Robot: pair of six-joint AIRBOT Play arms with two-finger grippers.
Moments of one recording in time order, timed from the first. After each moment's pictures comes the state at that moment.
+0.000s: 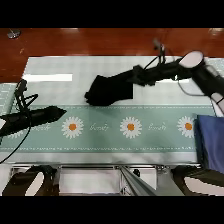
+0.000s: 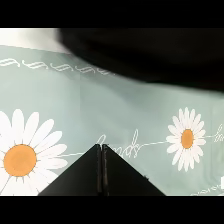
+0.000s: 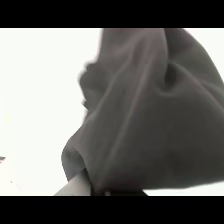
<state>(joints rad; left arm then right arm) 0.07 -0.65 0.52 0.84 -0.98 -1.35 0.21 -1.40 1.33 -0.72 1.07 1.46</state>
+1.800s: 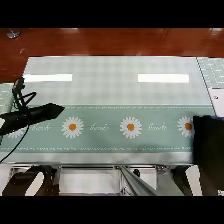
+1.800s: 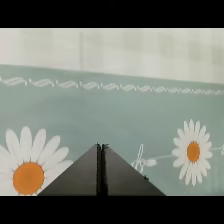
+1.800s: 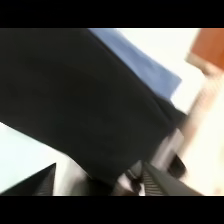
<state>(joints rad) 0.07 -0.66 0.54 0.84 -0.91 -1.32 -1.02 -0.77 1.16 -1.64 1.75 1.70</state>
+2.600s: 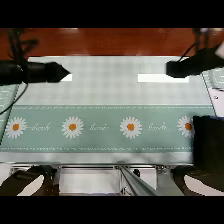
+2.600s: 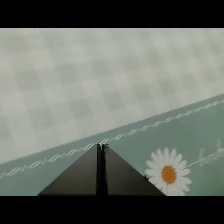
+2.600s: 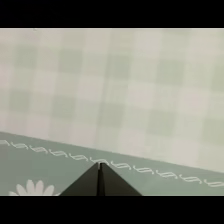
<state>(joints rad) -0.15 -1.00 1.11 1.07 -1.02 -1.44 0.16 -1.29 1.36 -1.43 1.21 1.62</state>
